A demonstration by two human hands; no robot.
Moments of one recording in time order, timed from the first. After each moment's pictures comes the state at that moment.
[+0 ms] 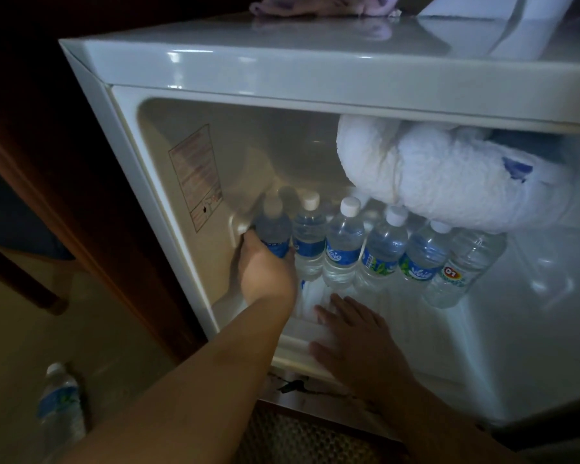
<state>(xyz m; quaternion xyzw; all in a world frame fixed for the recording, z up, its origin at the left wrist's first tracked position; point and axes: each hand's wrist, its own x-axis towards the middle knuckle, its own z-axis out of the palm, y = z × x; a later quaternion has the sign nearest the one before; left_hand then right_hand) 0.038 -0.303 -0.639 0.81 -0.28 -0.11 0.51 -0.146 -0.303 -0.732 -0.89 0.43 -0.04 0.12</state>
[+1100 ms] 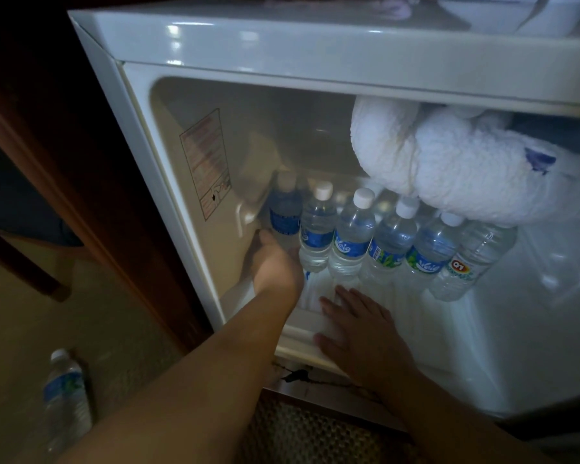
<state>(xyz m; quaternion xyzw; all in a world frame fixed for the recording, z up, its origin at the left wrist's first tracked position) 0.046 -0.314 -0.664 0.84 -0.33 -0.17 0.39 -0.145 -0.300 -0.726 -0.89 0.43 -0.04 0.14</state>
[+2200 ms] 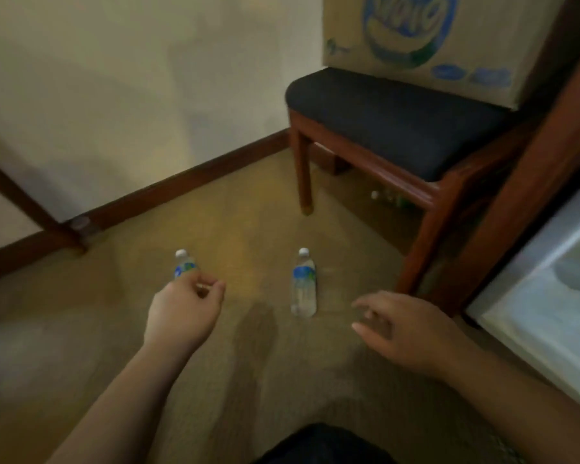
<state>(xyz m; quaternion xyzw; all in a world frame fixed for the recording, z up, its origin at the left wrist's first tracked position) 0.252 0.182 -0.628 0.96 -0.03 -0.05 0.27 0.093 -0.119 -0.671 -0.97 0.06 0.02 0.21</state>
